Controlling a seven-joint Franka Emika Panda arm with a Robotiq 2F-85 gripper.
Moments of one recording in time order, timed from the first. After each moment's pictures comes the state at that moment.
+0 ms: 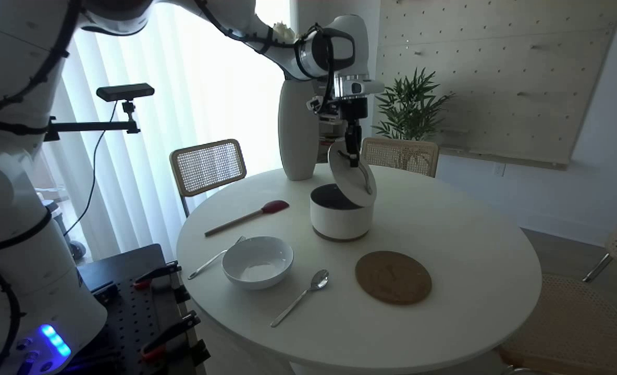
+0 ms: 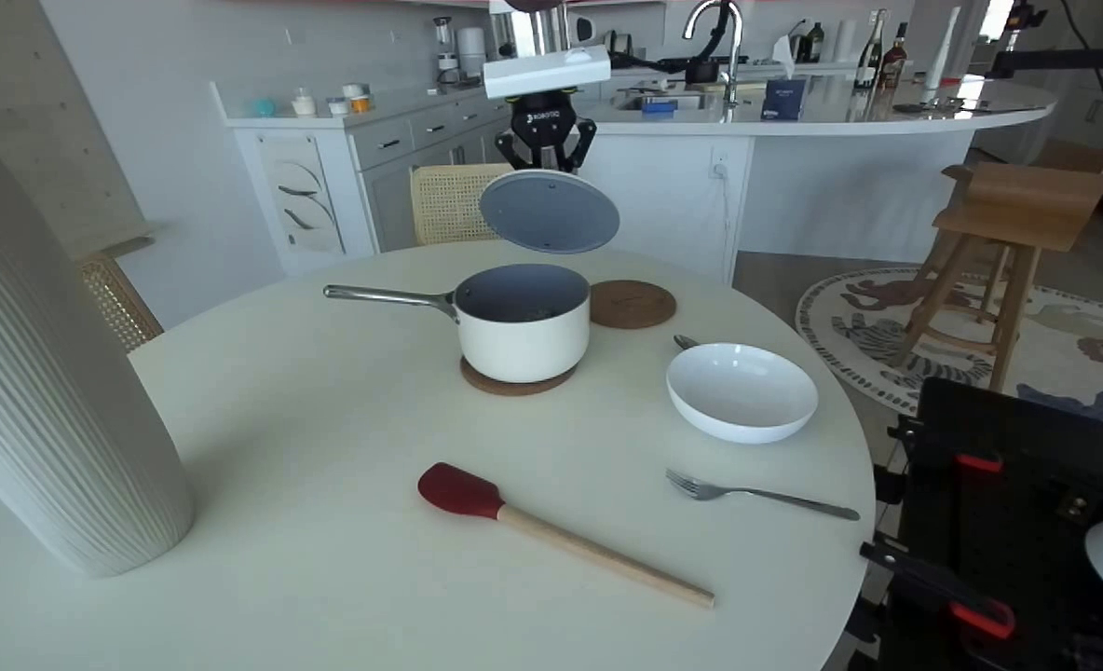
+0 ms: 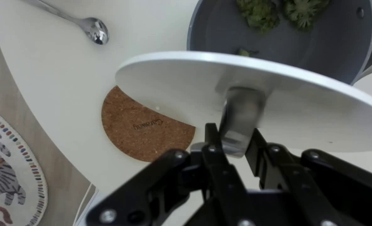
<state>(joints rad) 0.06 0.48 -0.14 -1.52 -0.10 2.00 0.86</state>
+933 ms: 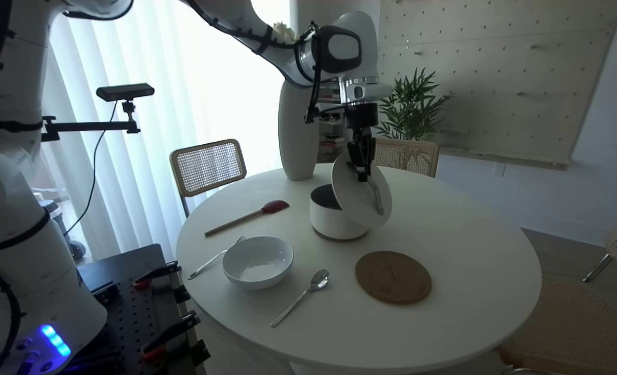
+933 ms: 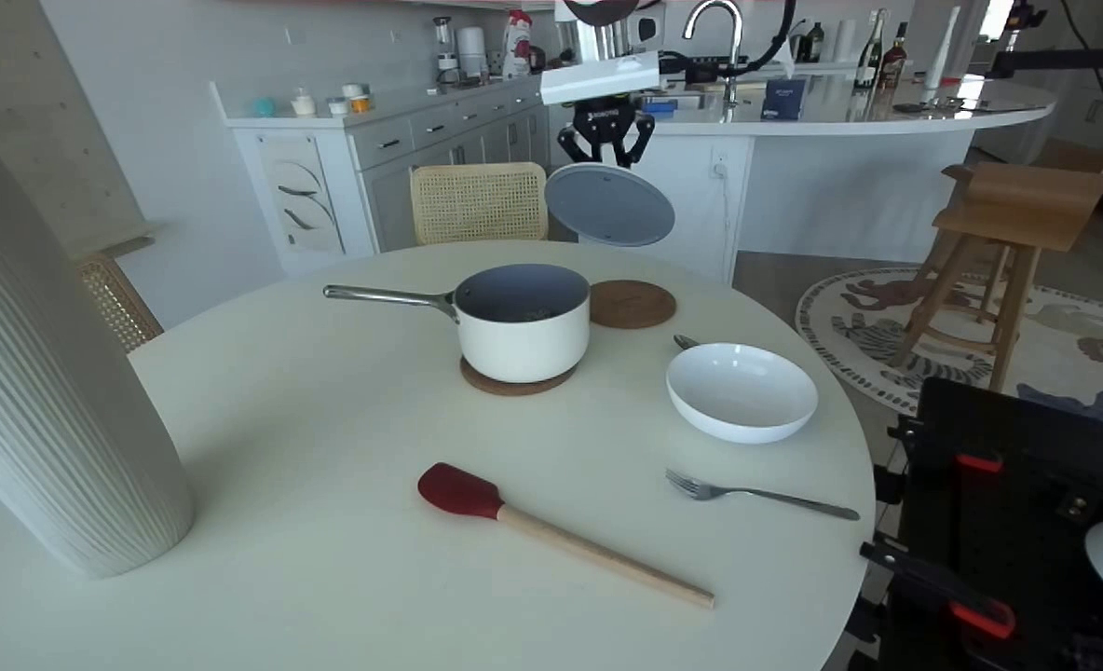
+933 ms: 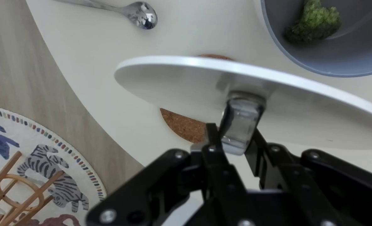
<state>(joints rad) 0.00 0.38 -0.19 -1.69 -0.17 2.07 1.01</state>
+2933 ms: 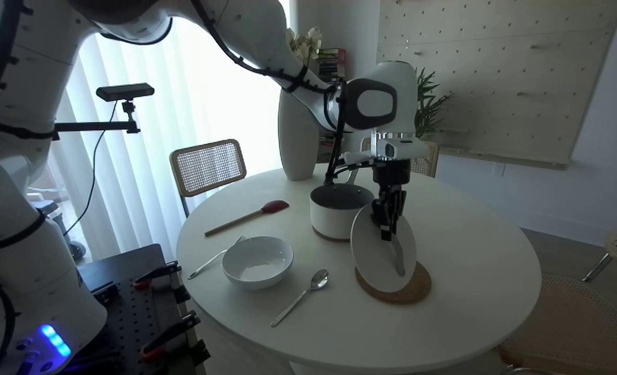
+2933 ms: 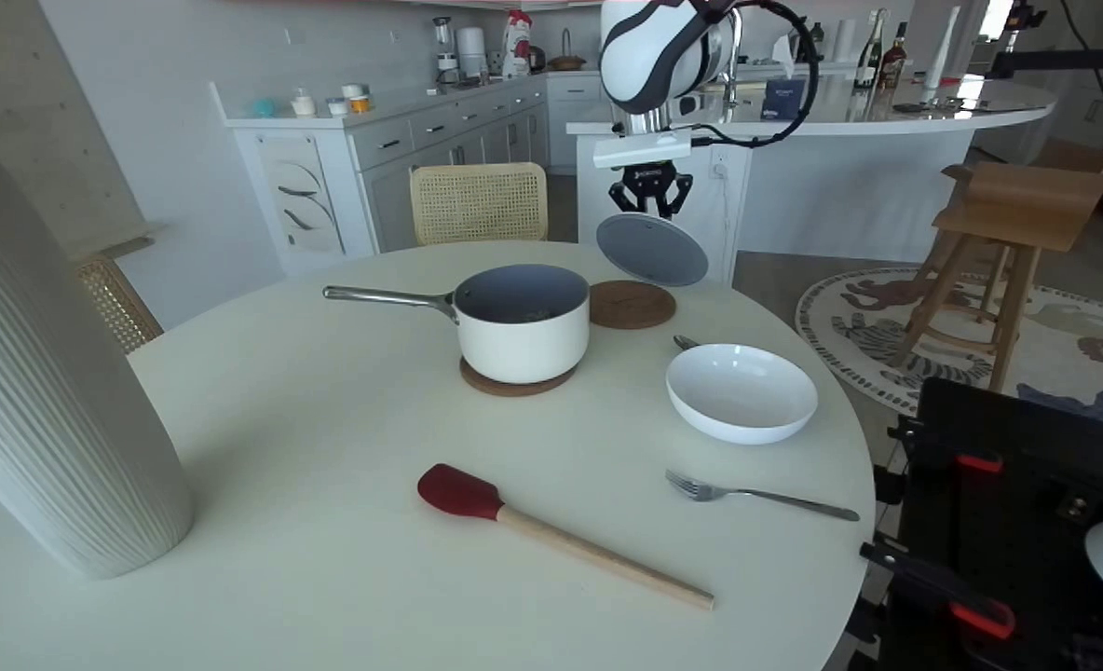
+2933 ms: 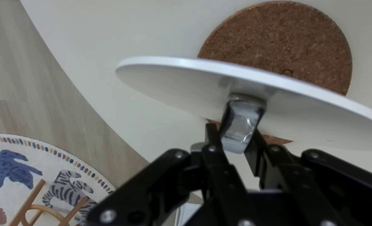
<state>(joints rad) -0.16 0.55 -0.21 -1.68 -0.11 2.19 0.96</state>
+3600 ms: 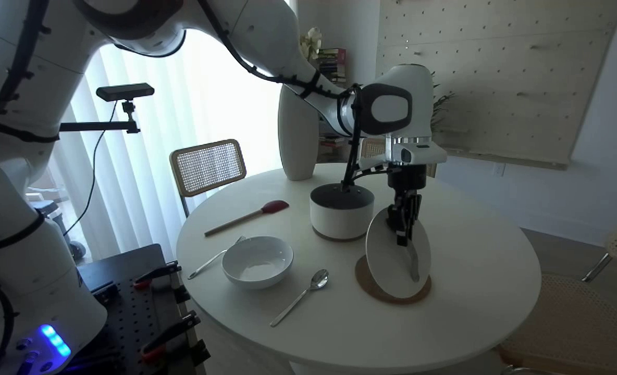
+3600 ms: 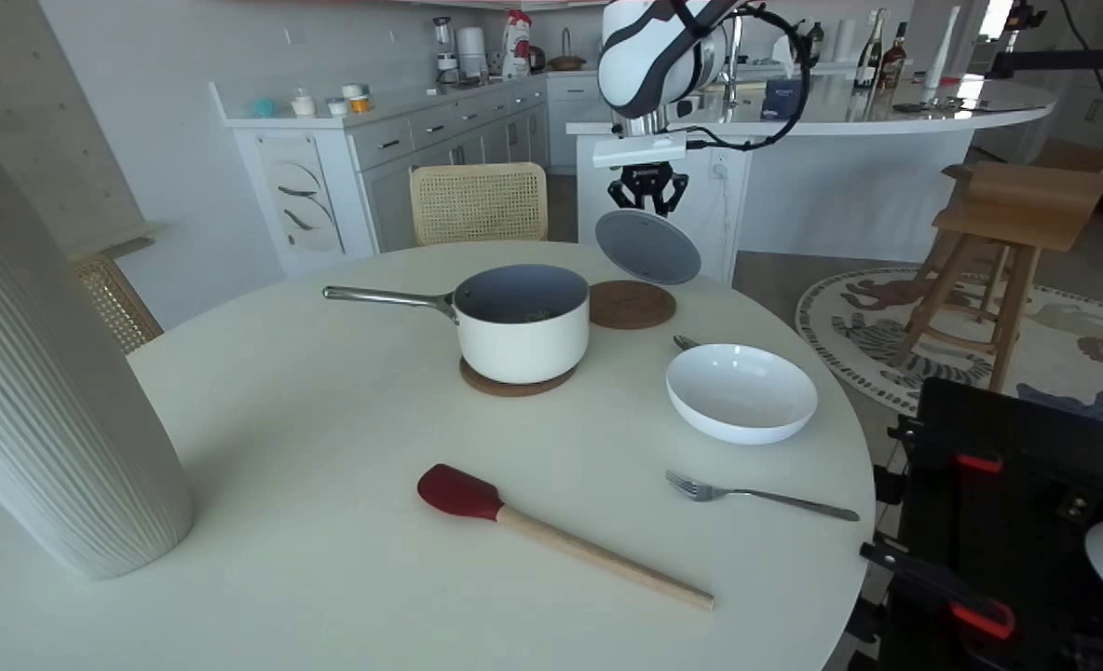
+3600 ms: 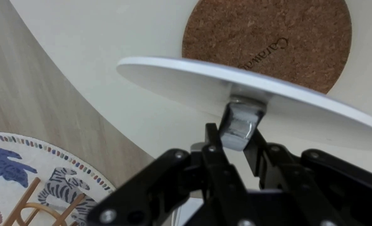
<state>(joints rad) -0.19 0.63 -0.22 -1.58 -0.09 2.19 0.93</state>
